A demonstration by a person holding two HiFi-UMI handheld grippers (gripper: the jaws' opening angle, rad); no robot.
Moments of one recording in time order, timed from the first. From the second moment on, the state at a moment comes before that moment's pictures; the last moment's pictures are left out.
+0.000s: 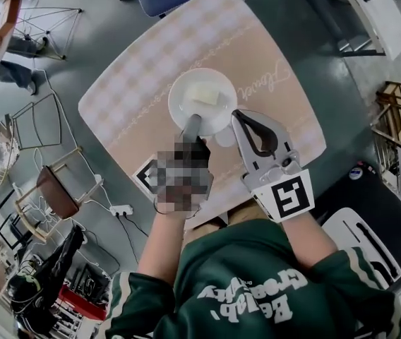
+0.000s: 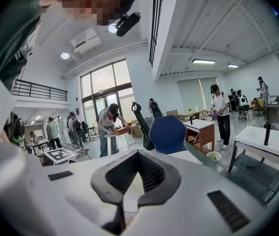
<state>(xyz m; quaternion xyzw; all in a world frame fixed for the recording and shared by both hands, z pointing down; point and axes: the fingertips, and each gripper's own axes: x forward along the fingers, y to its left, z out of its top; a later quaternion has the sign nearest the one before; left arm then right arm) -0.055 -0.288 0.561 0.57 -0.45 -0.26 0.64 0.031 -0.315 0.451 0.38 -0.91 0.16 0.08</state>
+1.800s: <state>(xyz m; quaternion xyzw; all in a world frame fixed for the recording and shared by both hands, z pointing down) -0.082 -0.302 0.649 0.53 -0.52 -0.13 0.66 0.019 -0.341 0.502 0.38 -0.89 0.21 0.11</state>
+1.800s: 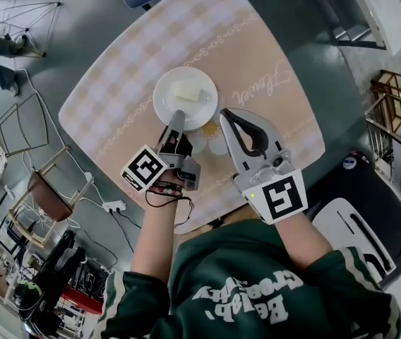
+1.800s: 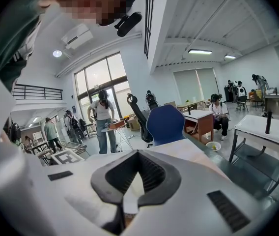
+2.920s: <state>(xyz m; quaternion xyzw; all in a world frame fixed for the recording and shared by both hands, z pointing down) -0.109 -0.261 0.650 0.52 -0.57 -0.09 0.64 0.009 -0.325 0.495 0.37 -0.90 0.20 0.11</state>
